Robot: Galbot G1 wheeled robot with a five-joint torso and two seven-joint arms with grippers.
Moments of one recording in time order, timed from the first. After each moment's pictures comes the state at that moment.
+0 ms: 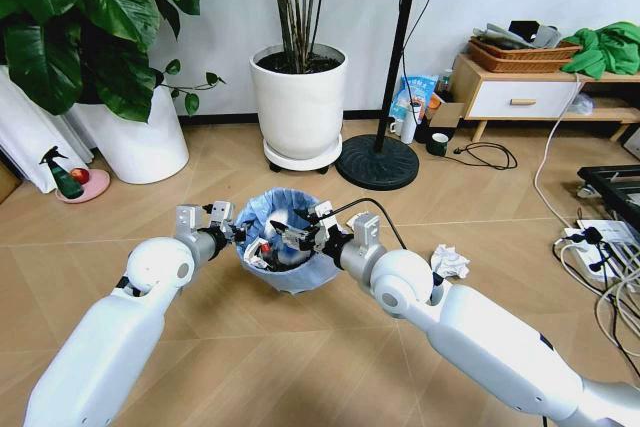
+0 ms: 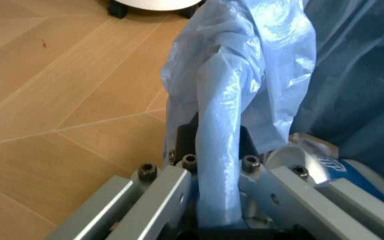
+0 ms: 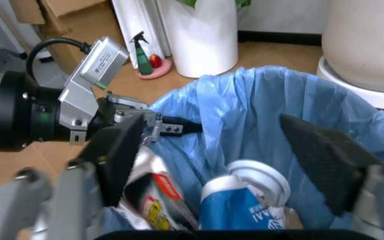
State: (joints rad) left arm 0.87 -0.99 -0.25 -1.78 -0.78 0.74 -0.07; right arm -0.64 1.01 -0.31 1.90 0.90 -0.35 0.16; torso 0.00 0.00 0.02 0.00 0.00
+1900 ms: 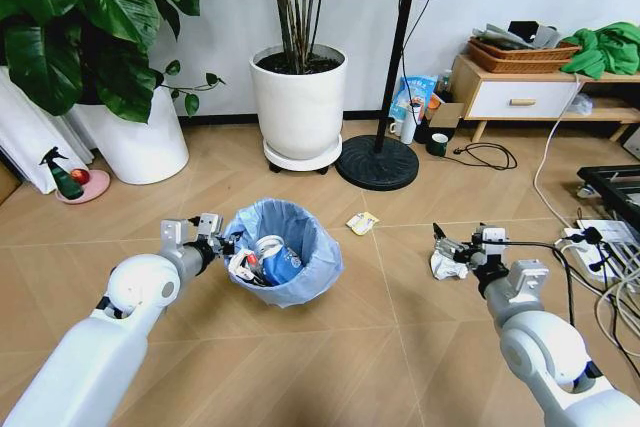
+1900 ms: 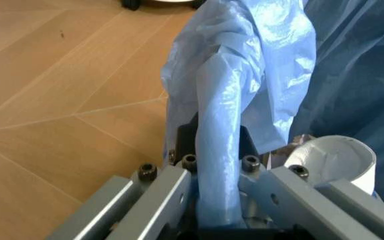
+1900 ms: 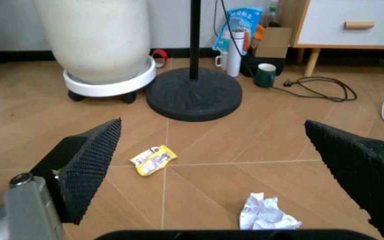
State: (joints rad) left arm 0.99 -0.96 -0.33 -1.86 -0.77 0.74 -0.07; right arm -1.40 1.03 0.54 2.09 0.55 -0.30 0.25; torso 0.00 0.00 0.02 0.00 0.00
